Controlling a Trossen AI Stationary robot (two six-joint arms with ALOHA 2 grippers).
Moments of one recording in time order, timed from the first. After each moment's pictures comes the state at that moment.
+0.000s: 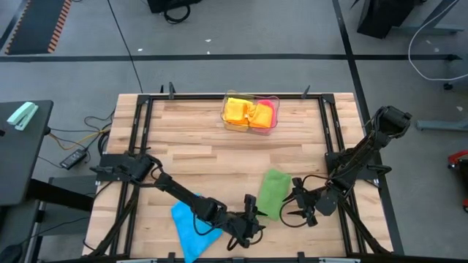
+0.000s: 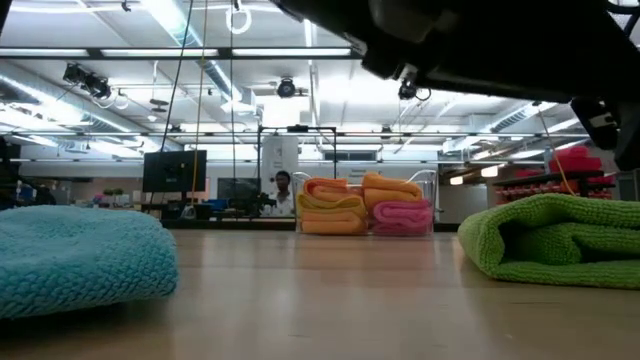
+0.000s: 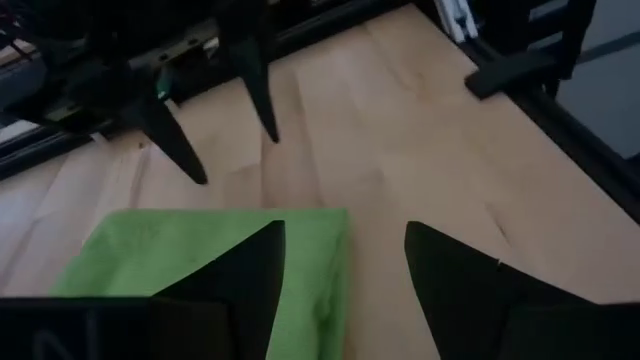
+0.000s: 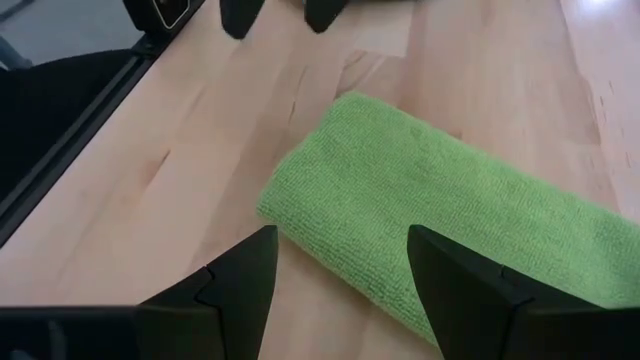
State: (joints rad) left arm -0.52 2.22 1.51 0.24 -0.49 0.12; right arm 0.85 1.31 0.39 0.18 0.49 0.39
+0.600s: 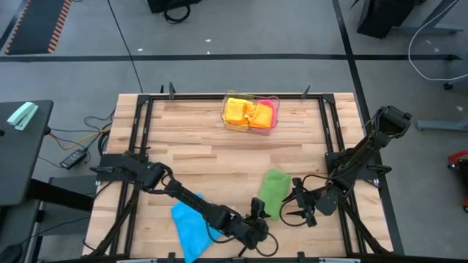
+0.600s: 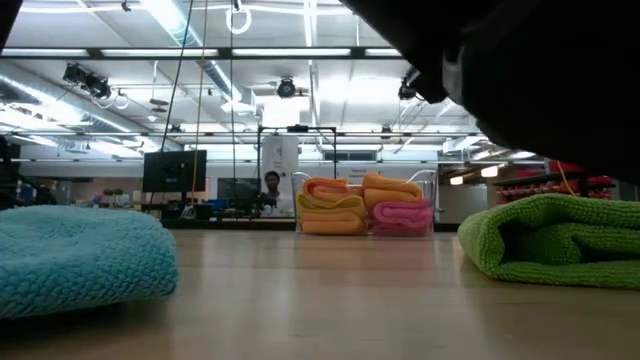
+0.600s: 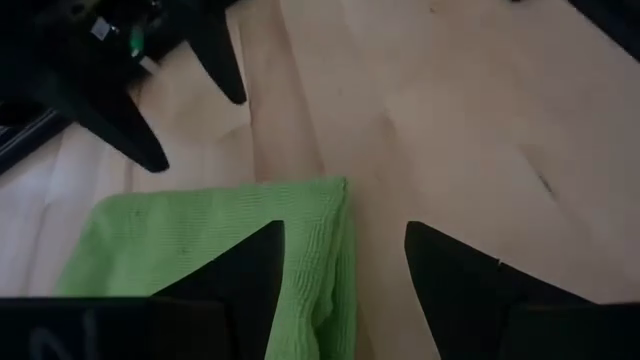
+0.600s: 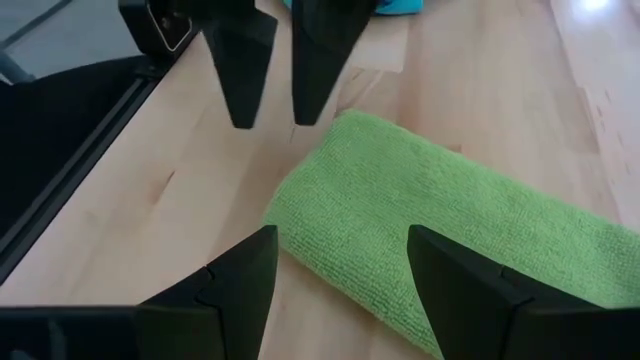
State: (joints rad) left arm -0.52 2.39 1.85 -0.17 -0.56 0.15; right arm 0.85 1.31 0.39 0.21 0.50 0.41
